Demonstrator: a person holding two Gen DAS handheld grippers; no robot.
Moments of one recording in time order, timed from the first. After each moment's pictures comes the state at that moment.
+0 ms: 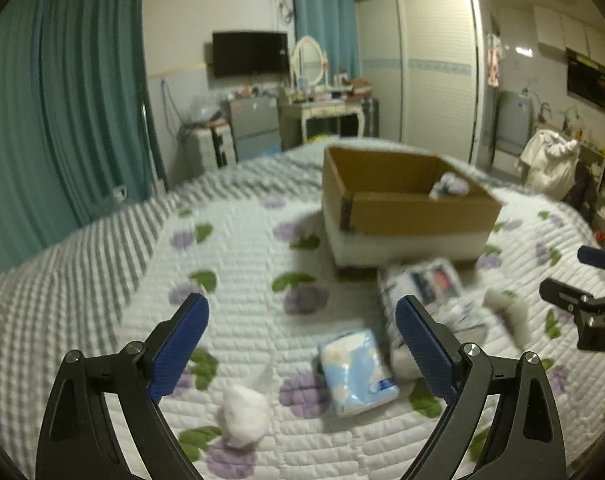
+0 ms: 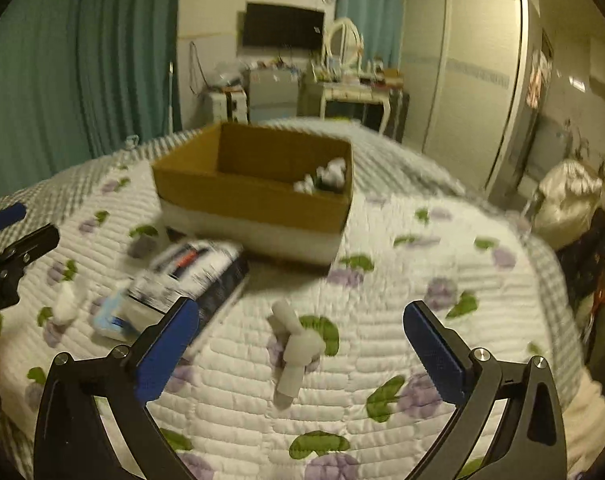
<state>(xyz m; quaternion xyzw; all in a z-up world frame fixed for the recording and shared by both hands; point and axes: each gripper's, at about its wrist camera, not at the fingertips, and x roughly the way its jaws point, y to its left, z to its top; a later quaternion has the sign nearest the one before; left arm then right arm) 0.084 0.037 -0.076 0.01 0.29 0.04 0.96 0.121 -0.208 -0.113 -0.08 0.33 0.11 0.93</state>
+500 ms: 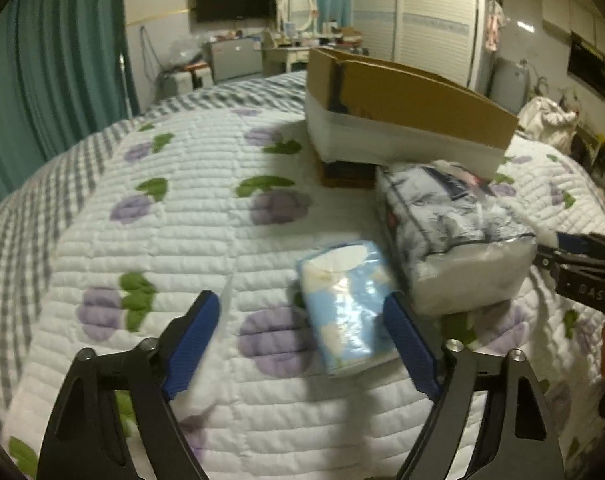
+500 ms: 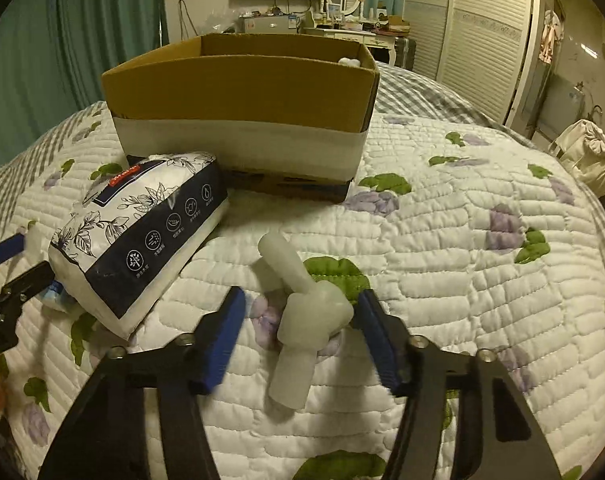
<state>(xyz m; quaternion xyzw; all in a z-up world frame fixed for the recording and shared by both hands) 0.100 0.032 -0.149 -0.01 0.37 0.00 0.93 0.162 -0.205 -0.191 -0.07 0.41 0.11 0.90</state>
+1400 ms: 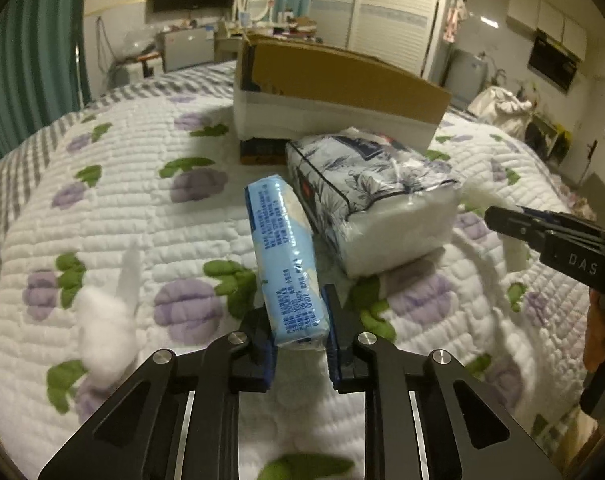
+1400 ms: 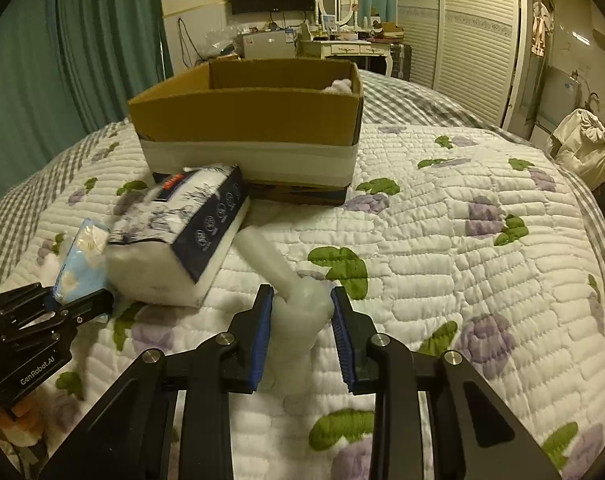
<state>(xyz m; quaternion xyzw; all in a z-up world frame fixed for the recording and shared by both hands) 0.081 0.007 -0.146 -0.03 0.39 -0.09 0.92 0.125 -0.215 -0.165 -0.03 0.39 0.12 0.91</state>
